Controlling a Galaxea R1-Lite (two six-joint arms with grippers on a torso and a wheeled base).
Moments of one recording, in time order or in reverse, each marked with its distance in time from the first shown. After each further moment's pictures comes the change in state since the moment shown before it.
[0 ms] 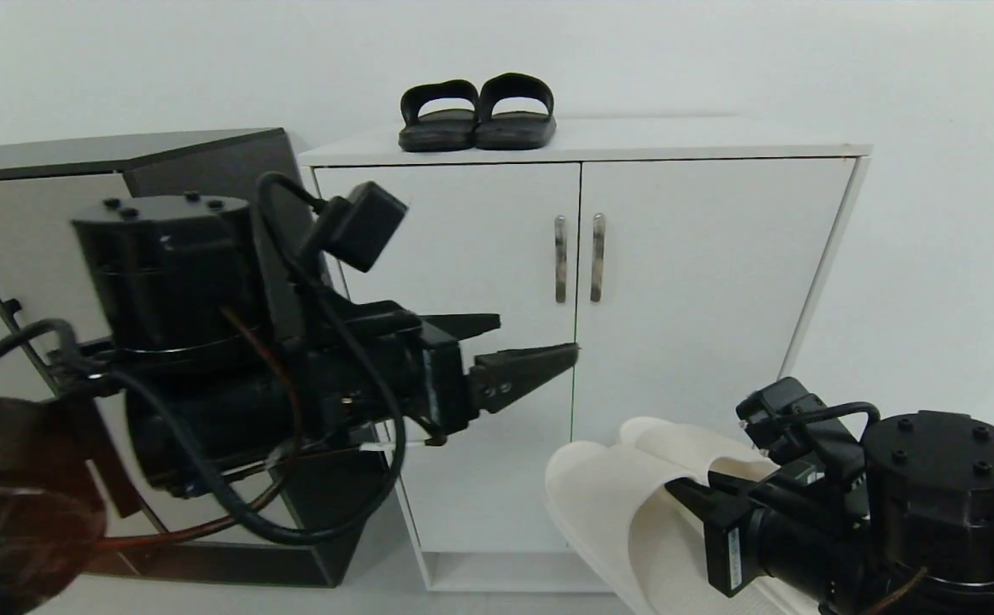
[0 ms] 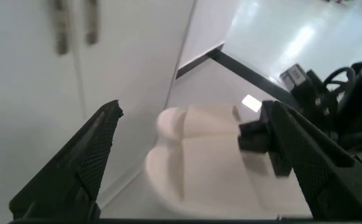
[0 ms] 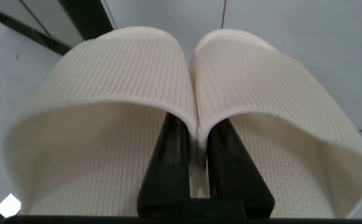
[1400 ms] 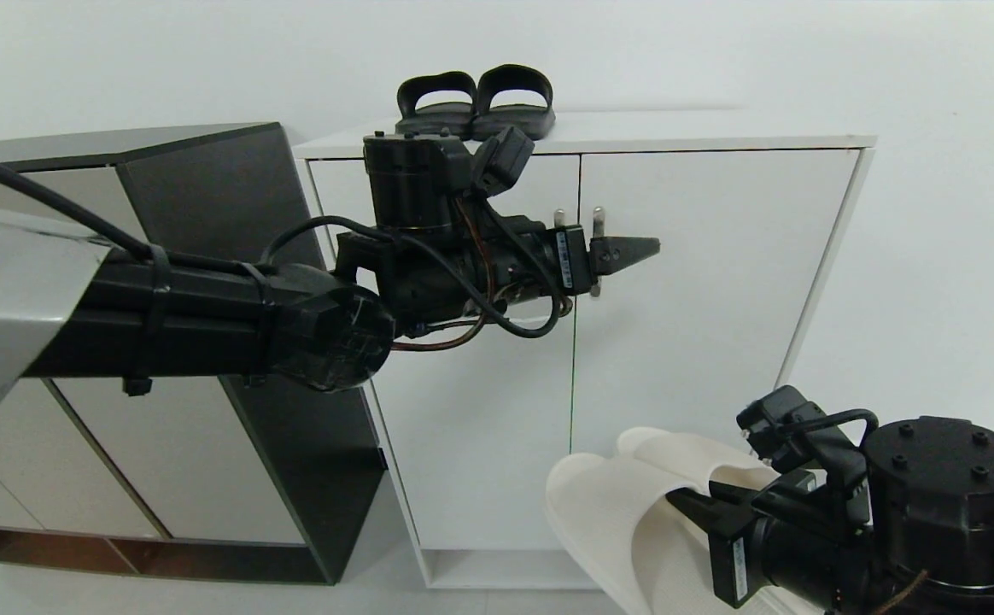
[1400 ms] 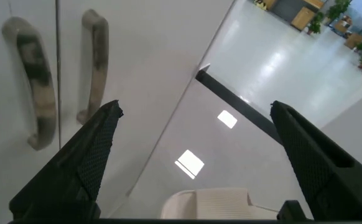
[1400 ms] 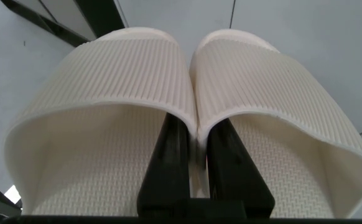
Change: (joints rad) left arm 0.024 0.415 -0.603 0.120 -0.061 -0.149; right arm -0.008 0.002 0.019 0.000 0.053 0.002
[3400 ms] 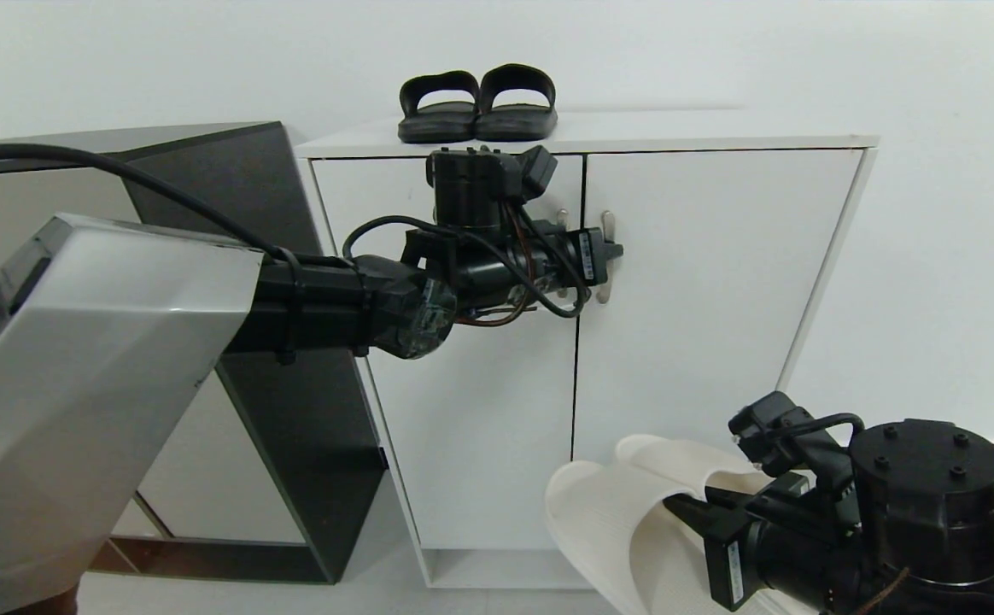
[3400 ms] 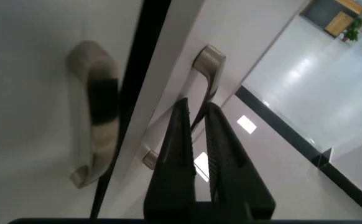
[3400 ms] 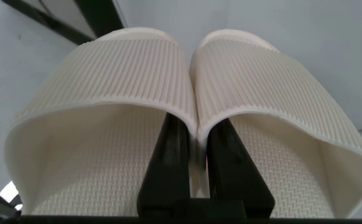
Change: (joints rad) left arm 0.002 0.199 -0.289 0.132 0.089 0.004; right arm -0.011 0.021 0.003 0.000 0.024 -0.004
